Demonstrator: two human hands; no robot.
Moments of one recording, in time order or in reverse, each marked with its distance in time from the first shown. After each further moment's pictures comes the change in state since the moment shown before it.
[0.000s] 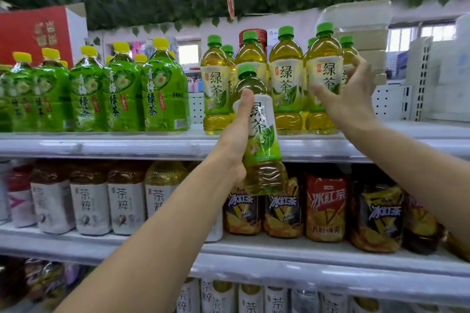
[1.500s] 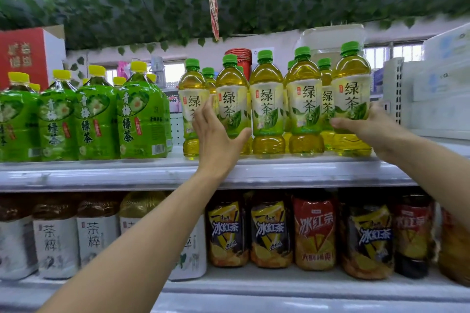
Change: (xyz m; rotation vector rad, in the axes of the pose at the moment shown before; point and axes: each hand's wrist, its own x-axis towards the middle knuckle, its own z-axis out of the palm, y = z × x) left_hand 0.081 -0.003 -0.006 0.893 0.410 0.777; right_hand 0.043 0.063 -0.057 0.212 -0.270 0.308
